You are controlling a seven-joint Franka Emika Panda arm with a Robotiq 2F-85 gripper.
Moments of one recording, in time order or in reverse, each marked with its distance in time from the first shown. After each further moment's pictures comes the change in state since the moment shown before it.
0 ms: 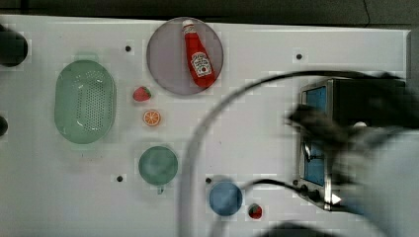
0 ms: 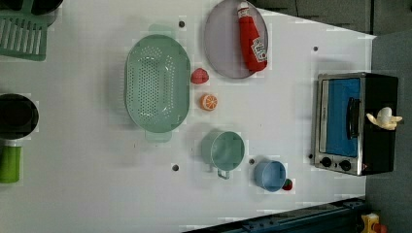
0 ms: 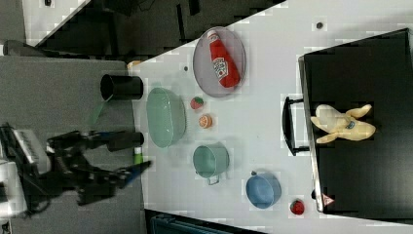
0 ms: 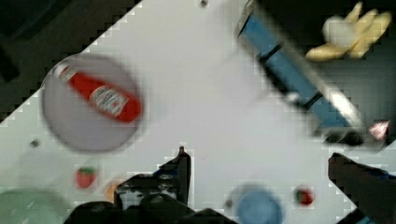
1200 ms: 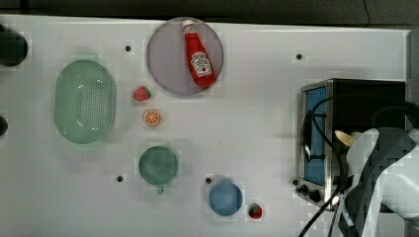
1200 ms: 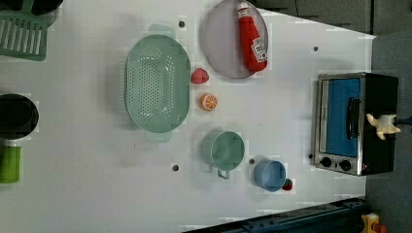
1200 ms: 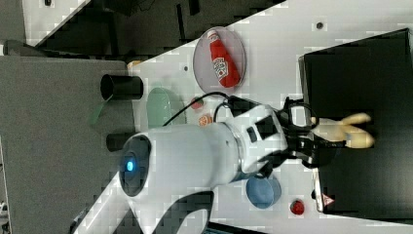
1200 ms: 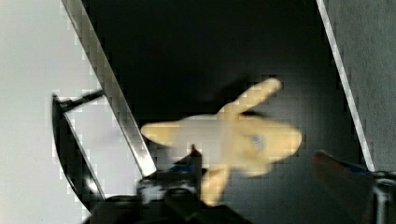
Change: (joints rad) arm -0.036 0.428 -0.434 -0.175 -0.005 0.522 -0.772
